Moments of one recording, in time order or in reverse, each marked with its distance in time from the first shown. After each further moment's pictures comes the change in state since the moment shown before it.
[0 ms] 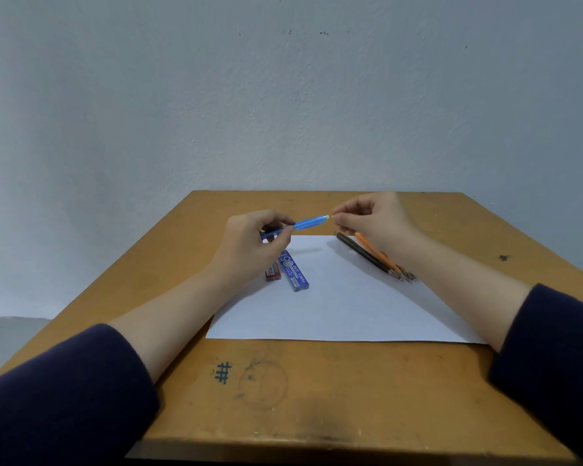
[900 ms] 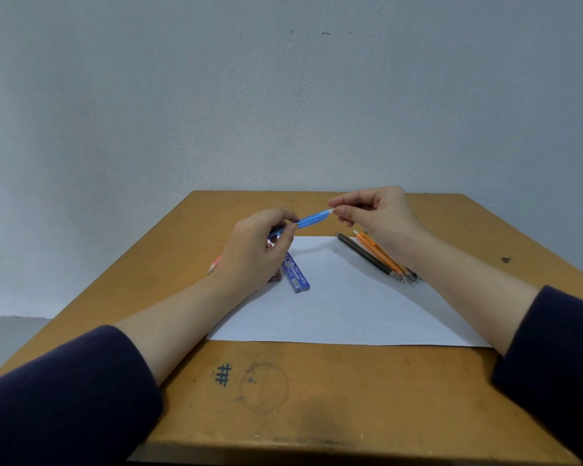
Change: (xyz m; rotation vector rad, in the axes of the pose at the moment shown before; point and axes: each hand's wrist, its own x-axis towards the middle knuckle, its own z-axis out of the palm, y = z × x) left_hand -0.002 0.001 0.008 0.058 0.024 0.101; right_hand 0.000 -0.006 -0.001 0.147 -0.043 -0.118
